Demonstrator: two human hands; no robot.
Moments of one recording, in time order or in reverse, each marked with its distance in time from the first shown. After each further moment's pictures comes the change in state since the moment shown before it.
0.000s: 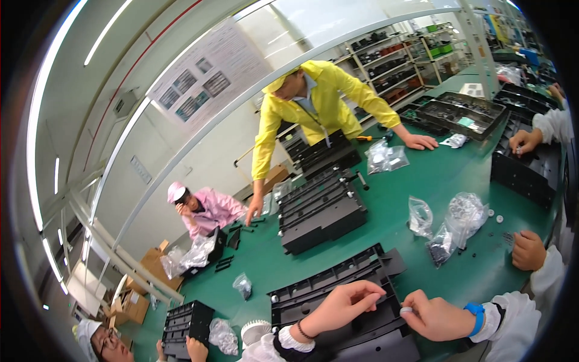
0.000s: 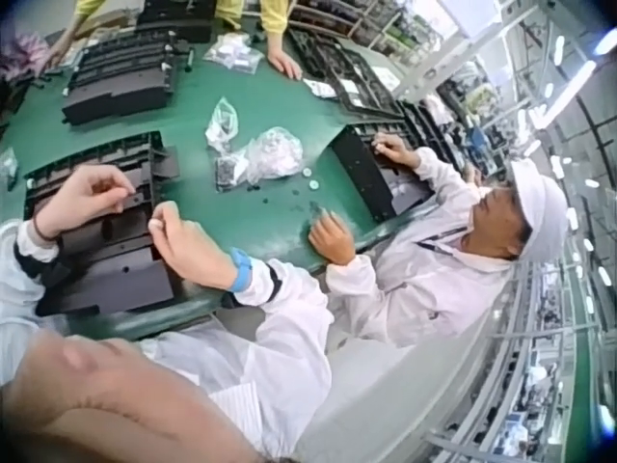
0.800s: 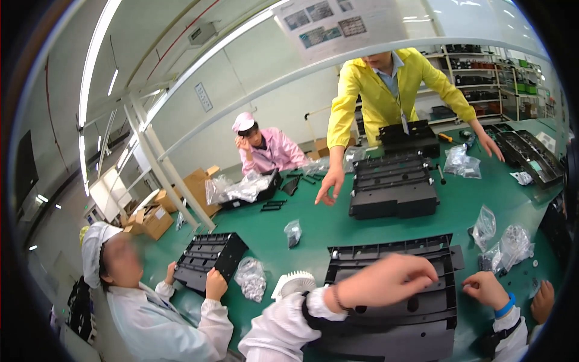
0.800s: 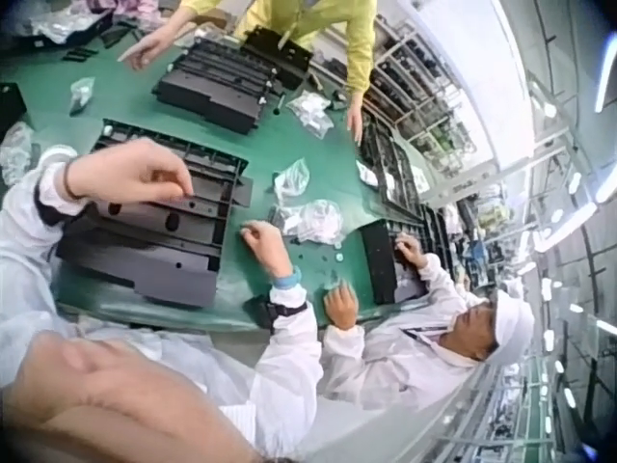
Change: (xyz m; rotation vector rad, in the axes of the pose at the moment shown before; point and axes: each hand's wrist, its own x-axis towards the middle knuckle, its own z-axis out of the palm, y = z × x) left_hand -0.068 0.040 -0.035 0.376 0.082 0.330; right_hand 0.046 0.096 -0.017 -0.252 -0.084 0.067
